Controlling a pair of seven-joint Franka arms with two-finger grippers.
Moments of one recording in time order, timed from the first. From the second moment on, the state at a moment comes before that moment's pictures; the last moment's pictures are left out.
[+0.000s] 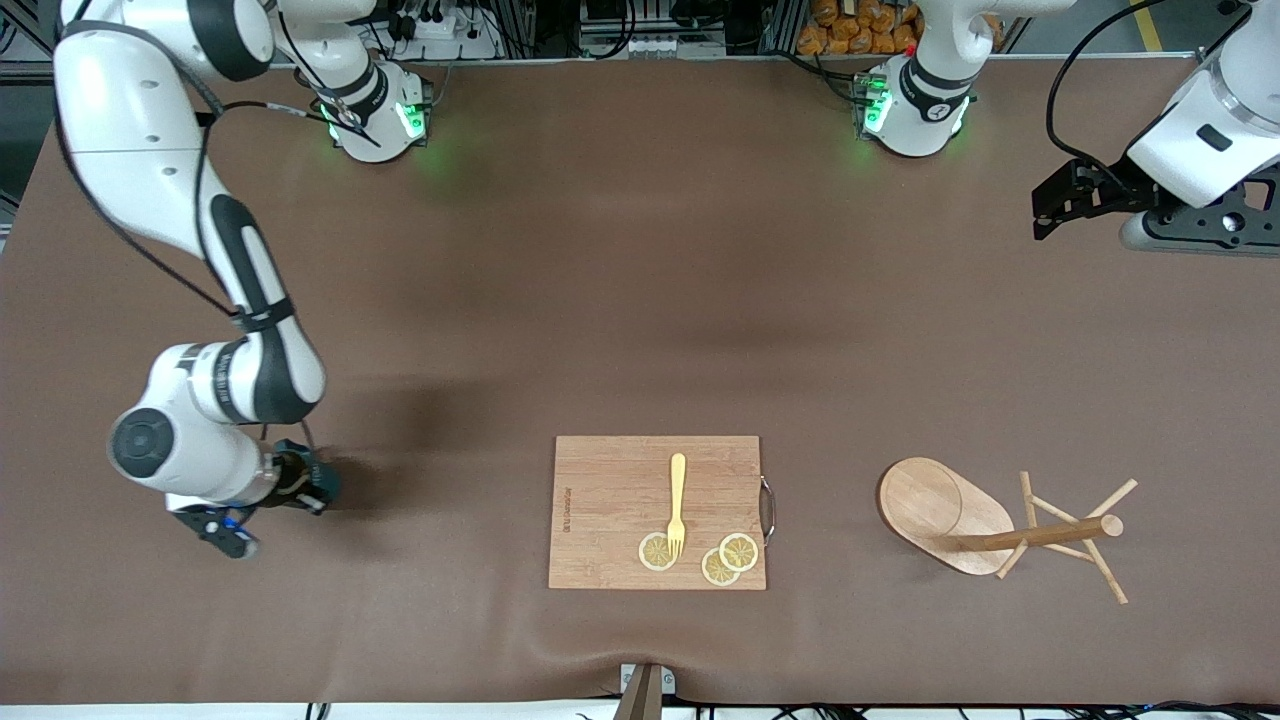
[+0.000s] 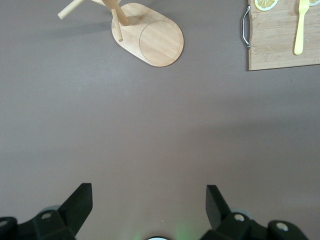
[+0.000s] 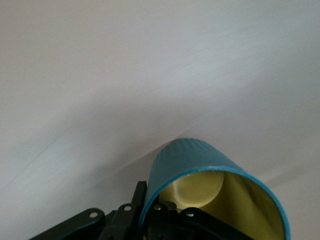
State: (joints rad) left arm -0.12 -0.05 -0.04 -1.58 0.02 1.51 -0.05; right arm 0.09 0.74 0.00 -1.47 0.02 2.24 0.55
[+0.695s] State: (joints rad) left arm -0.12 -0.05 -0.04 -1.58 0.02 1.51 -0.05; right arm 0.60 0.71 0.01 -1.43 -0.04 2.18 0.54
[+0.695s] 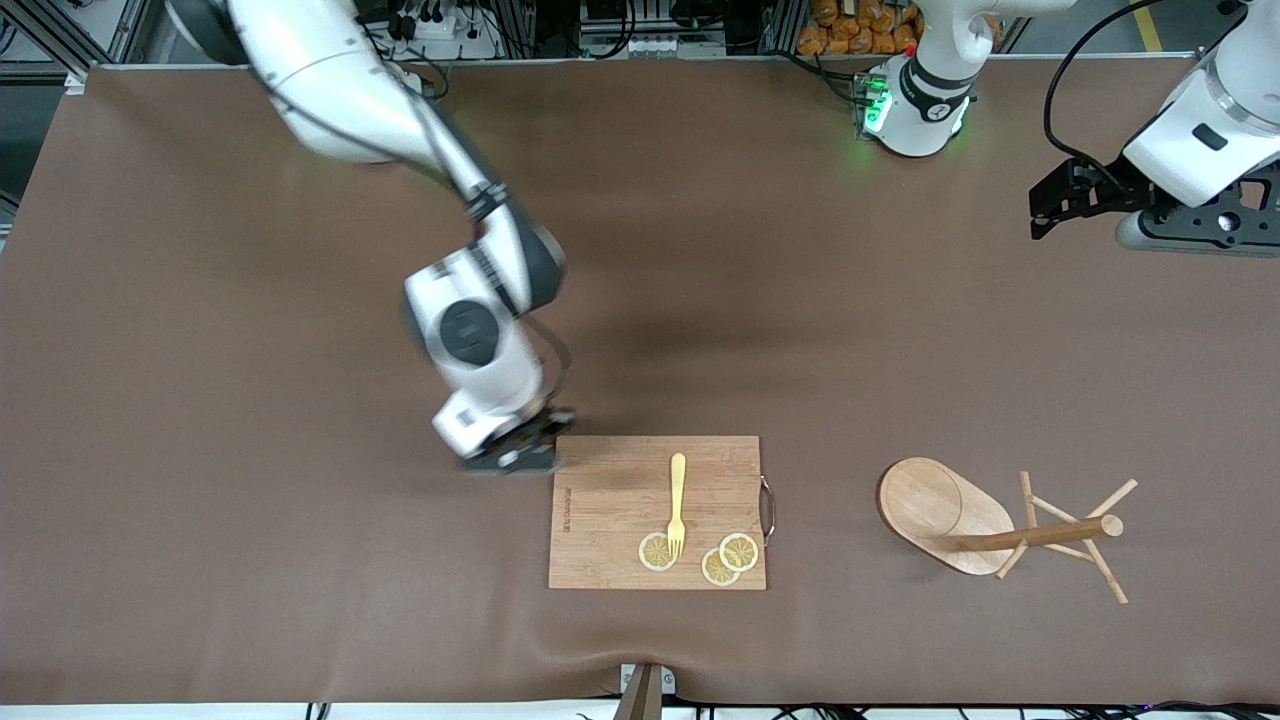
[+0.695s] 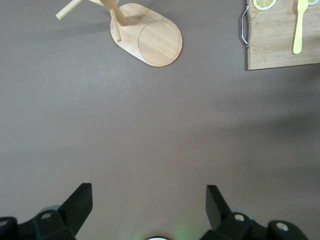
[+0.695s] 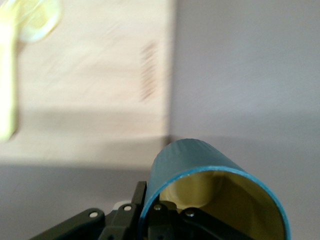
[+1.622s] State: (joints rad) left arm -0.12 -0.05 -0.04 -1.58 0.02 1.51 -0.05; right arm 1.00 0.76 0.00 -1.43 -0.10 2.26 0.54
